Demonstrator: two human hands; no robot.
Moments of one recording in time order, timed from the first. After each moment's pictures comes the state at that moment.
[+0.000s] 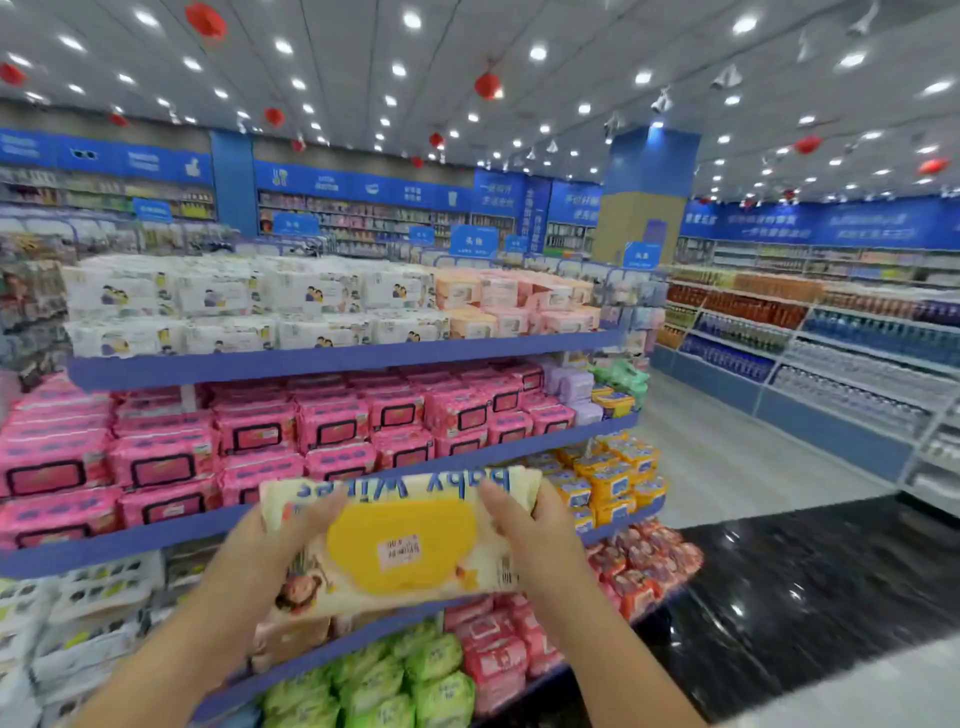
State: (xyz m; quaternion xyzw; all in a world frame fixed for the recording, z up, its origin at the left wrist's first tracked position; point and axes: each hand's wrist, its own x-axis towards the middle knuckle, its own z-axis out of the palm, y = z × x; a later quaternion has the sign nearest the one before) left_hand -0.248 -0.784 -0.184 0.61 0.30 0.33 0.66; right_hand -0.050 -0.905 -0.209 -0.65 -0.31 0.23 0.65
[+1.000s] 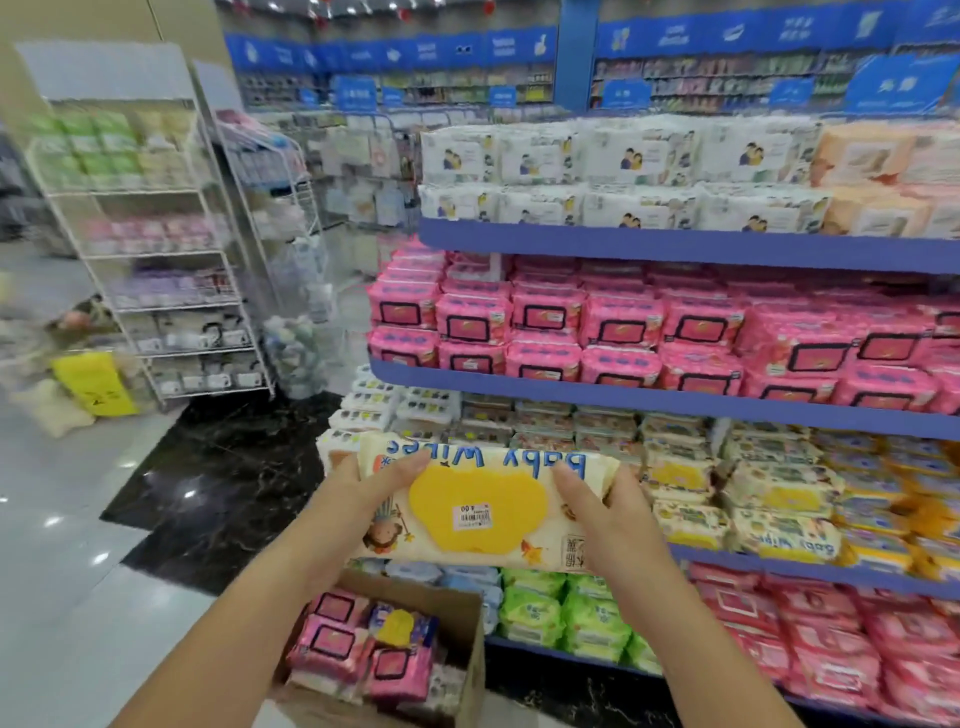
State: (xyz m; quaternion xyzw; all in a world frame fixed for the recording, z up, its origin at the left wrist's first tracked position) left_hand -0.330 -0.719 -0.296 0.51 0.50 0.38 0.59; right_hand -0.086 -0.764 -0.315 -0.61 -0.43 0.45 0.49
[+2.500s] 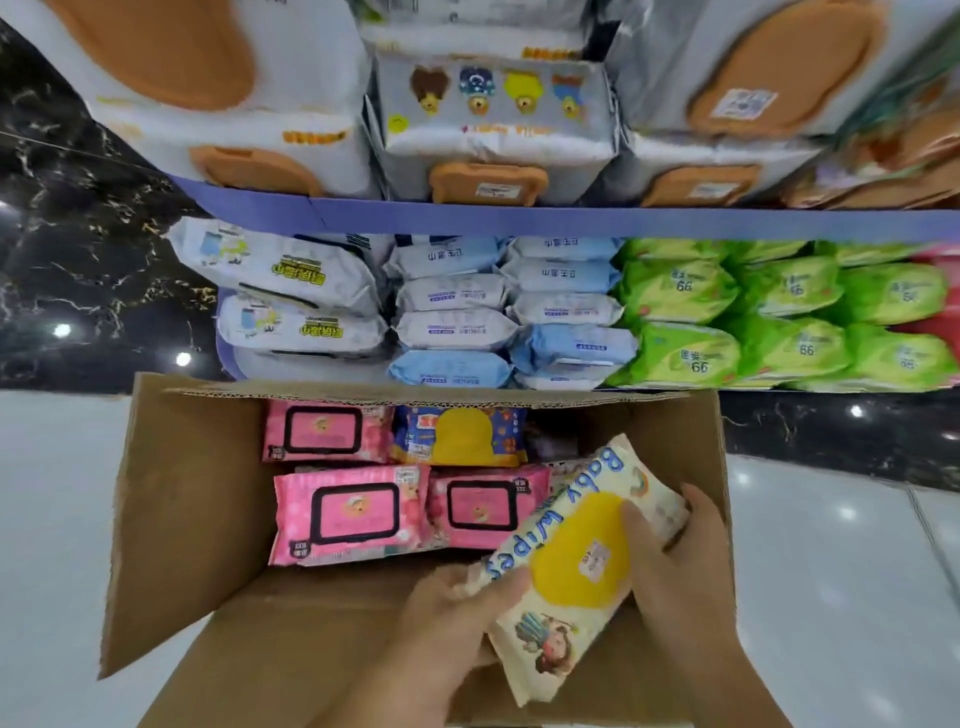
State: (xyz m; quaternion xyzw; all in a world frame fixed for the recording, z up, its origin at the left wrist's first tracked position) left_hand -0.492 -0.522 -0.937 0.17 0.64 -0.07 0.74; right_hand -0.306 -0.569 -0.932 -0.89 -0.13 0.37 0.24
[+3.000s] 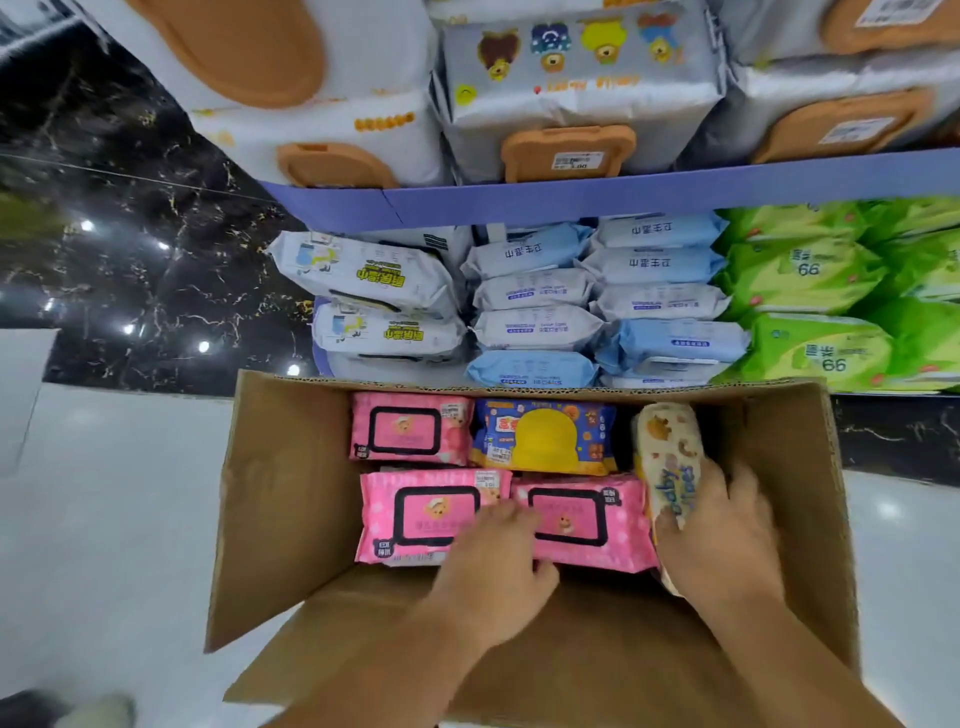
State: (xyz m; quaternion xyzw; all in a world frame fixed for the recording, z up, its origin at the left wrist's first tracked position) left_hand -0.518 -0.484 -0.989 0.73 0.52 -0.18 0.41; right_hand -0.312 -0.536 -1.003 -0.88 -0.37 0.30 0.00
